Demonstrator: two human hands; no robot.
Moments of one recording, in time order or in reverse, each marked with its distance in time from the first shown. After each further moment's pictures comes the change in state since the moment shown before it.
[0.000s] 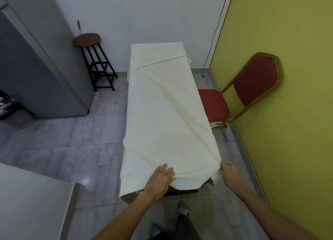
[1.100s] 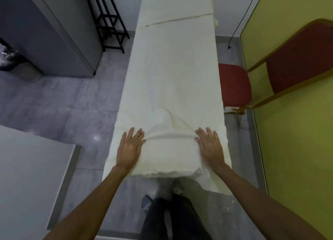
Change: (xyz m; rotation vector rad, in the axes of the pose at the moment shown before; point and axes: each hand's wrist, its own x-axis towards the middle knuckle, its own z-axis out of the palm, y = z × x) left_hand 0.031 -0.095 0.033 0.011 0.272 -0.521; right_hand 0.120 -0.056 0.052 0.082 0.299 -0.502
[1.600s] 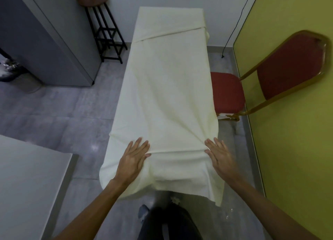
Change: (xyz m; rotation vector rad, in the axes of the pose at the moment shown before) left_hand -0.017 0.045 -0.020 -0.148 0.111 0.261; right_hand -0.030 0.041 -0.060 0.043 0.028 -0.069
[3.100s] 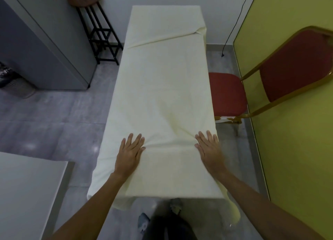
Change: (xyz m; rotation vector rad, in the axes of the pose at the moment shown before) left_hand 0.066 -0.058 0.058 0.175 -0.124 -0.165; right_hand 0.075 0.032 0.070 -0.100 0.092 -0.049
